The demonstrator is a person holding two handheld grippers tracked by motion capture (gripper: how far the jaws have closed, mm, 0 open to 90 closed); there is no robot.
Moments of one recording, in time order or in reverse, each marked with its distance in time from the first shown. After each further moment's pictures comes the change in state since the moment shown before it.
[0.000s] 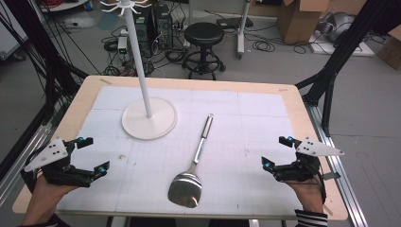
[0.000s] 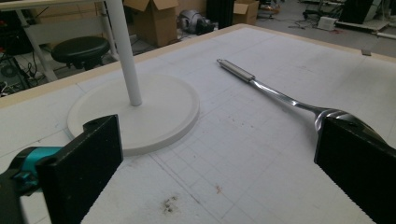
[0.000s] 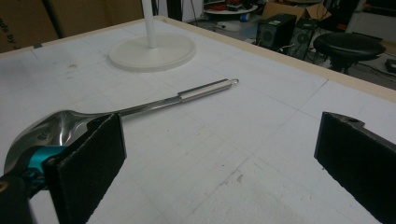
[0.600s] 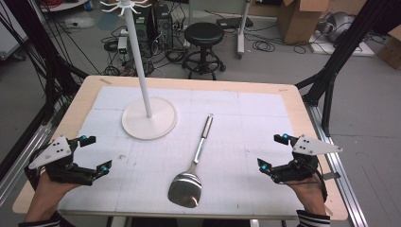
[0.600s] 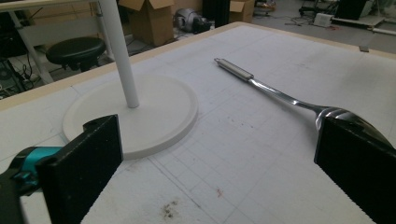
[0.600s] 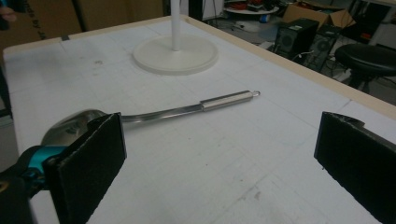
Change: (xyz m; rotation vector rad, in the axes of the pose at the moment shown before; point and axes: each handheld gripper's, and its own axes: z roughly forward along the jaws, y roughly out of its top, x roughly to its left) left arm 0.002 0.000 0.008 0.012 -0.021 0.014; right arm 0.016 0.024 0.000 0.016 0.075 -0.078
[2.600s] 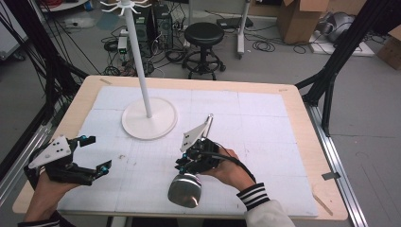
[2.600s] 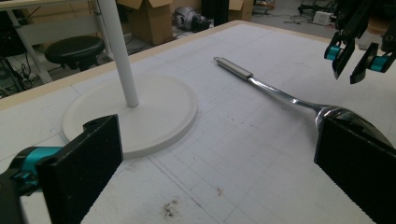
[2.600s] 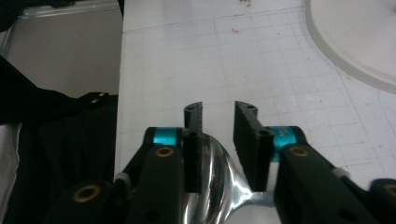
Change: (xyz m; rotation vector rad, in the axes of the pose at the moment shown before) left arm 0.000 0.001 -0.001 0.006 -0.002 0.003; right arm 0.113 0.070 0.193 0.474 0.517 -0.272
